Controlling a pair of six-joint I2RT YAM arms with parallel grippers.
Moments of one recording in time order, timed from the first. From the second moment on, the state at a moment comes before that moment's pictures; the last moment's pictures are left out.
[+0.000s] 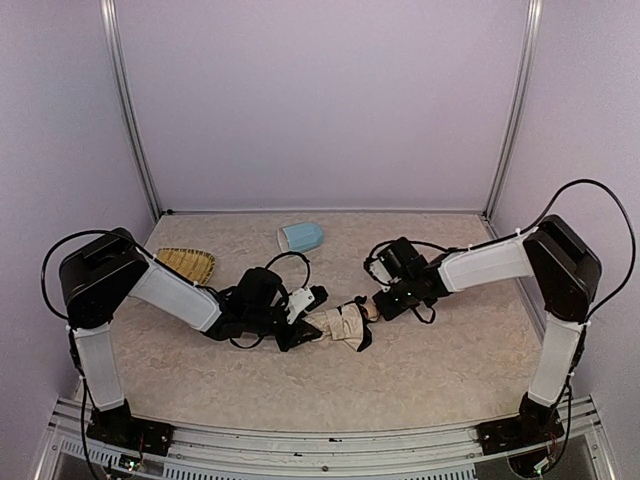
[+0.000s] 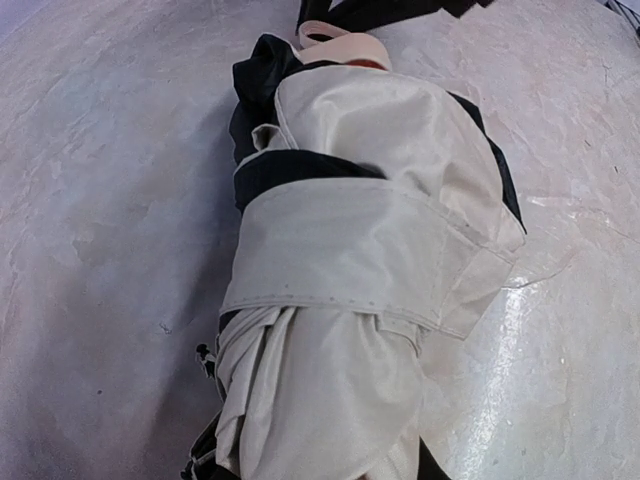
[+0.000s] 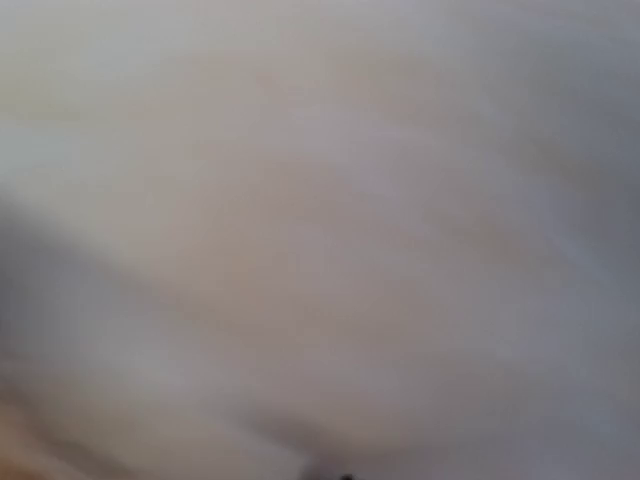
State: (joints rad) left arm -0.83 1.93 0.85 0.40 0.27 0.21; right arm 0.65 1.84 1.03 -0.20 0.16 0.06
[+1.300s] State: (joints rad) left arm -1.03 1.79 0.70 0.49 0.02 0.83; right arm 0.72 1.53 1.06 -0.22 -0.12 -0.14
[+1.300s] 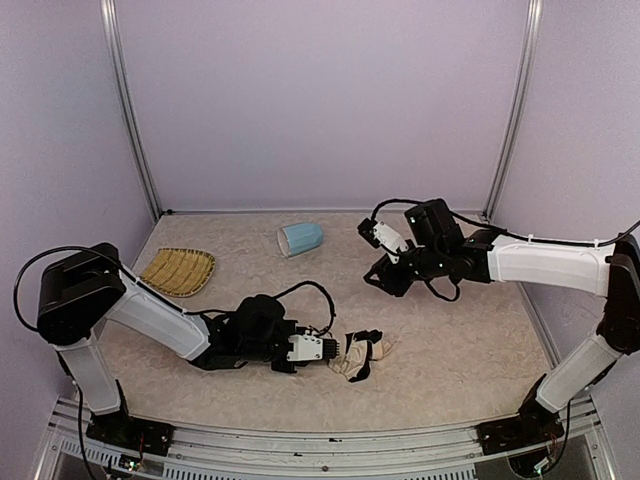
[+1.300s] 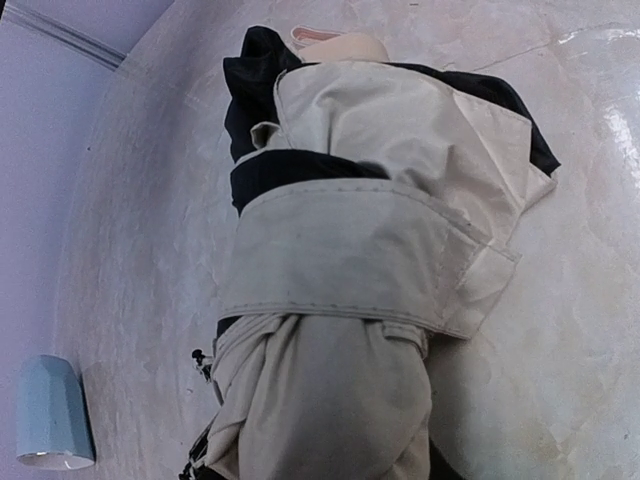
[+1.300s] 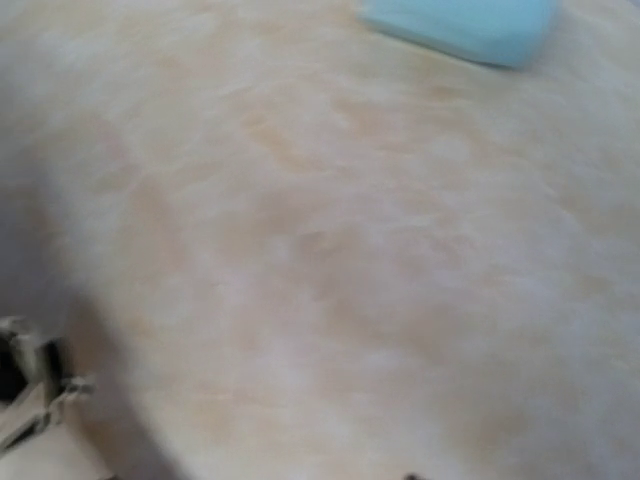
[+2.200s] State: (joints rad) left arm -0.88 1.38 0.47 0.58 -0.01 0.38; right arm 0.84 1.77 1.19 -0.33 -0.37 -0.34
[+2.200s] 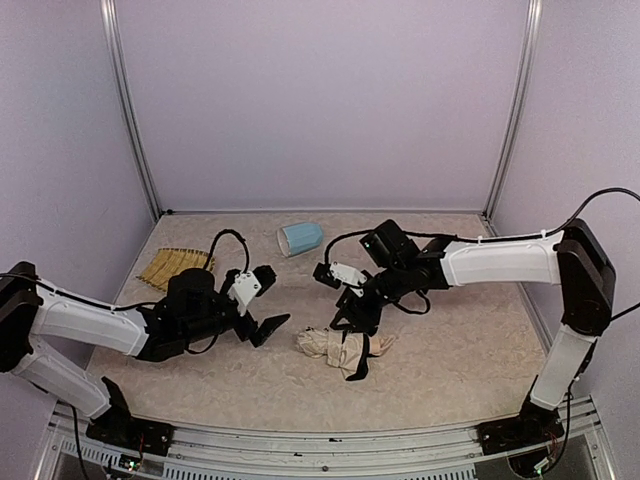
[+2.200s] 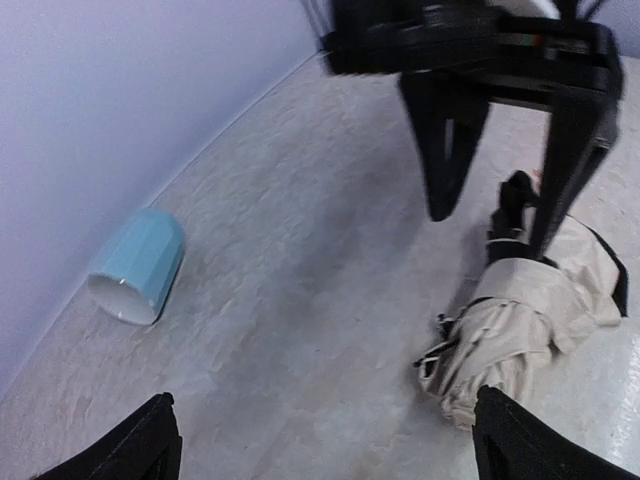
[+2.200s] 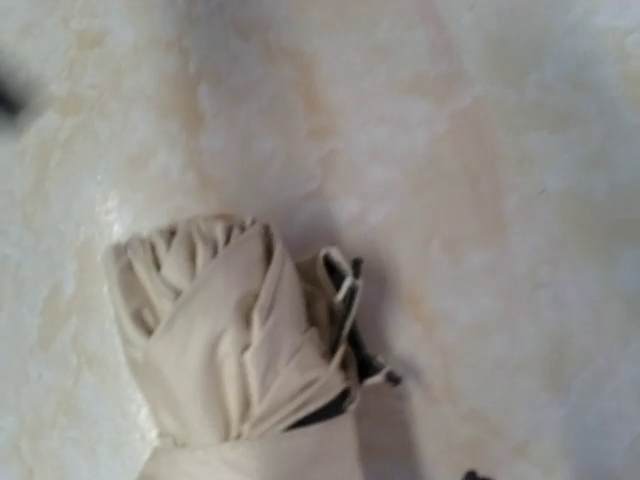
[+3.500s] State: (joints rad) left arm -0.32 1.15 0.32 0.55 -0.32 -0.40; right arm 0.87 1.84 1.20 -0.35 -0.32 -0.43
